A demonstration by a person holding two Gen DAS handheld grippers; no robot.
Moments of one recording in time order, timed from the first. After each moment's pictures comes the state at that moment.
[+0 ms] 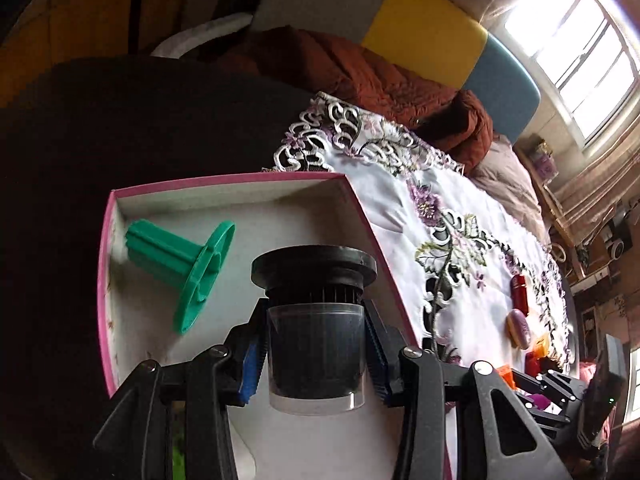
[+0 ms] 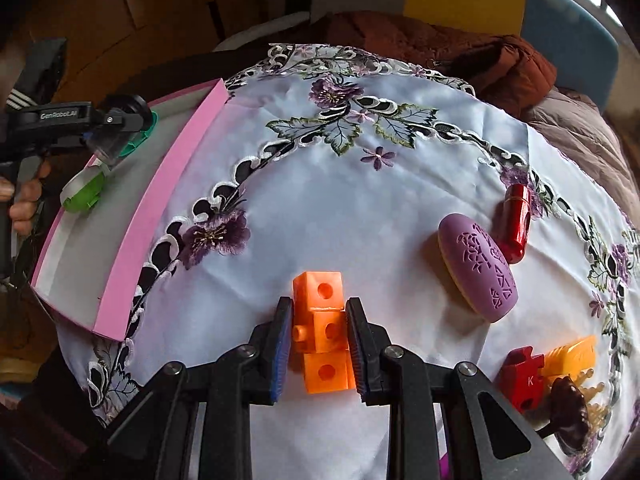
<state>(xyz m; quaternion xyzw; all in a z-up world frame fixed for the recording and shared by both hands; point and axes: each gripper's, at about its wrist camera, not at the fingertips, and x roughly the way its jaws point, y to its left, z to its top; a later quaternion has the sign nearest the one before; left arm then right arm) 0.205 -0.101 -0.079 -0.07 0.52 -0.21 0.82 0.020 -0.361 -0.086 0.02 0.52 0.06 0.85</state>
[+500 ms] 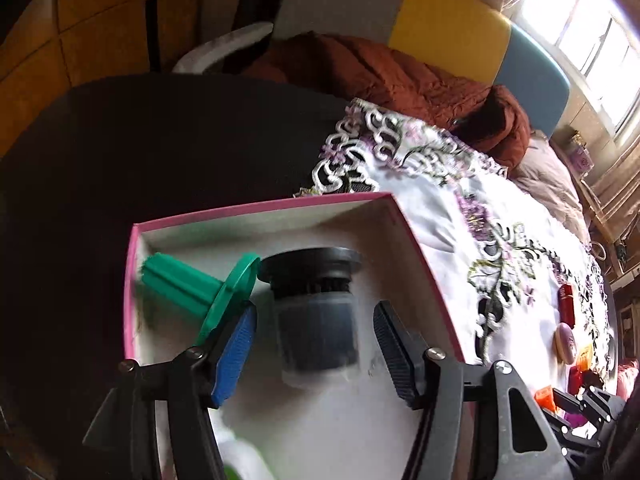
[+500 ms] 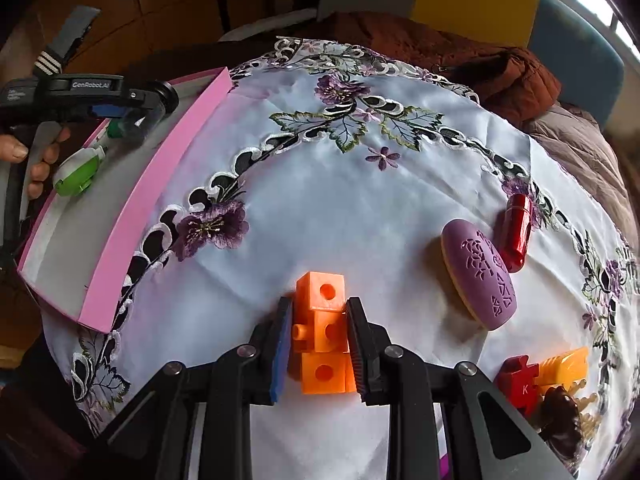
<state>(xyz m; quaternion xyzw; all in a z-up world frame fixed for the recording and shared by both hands) 0.217 -0.099 -0.080 -0.02 0.50 -0.16 0.85 0.022 -0.353 -0.089 -0.01 0.52 0.05 0.85</state>
